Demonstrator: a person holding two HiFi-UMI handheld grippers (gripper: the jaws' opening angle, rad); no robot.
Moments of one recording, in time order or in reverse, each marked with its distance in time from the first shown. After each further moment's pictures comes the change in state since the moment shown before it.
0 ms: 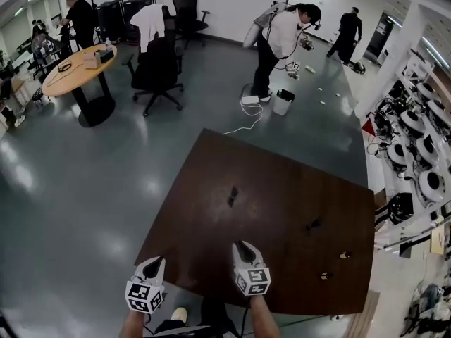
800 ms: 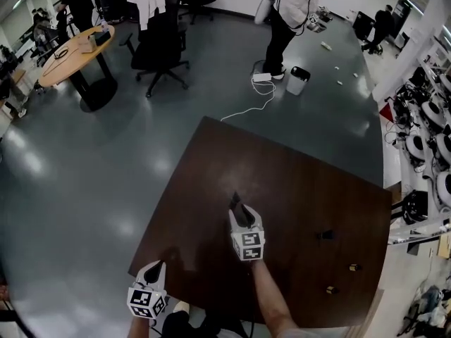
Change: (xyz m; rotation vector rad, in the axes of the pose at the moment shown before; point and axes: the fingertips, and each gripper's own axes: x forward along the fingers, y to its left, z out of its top) left arm 0.053 0.007 -0.015 -0.071 0.100 0.091; right arm 0.171 -0.070 0.009 -0.152 0.099 0.023
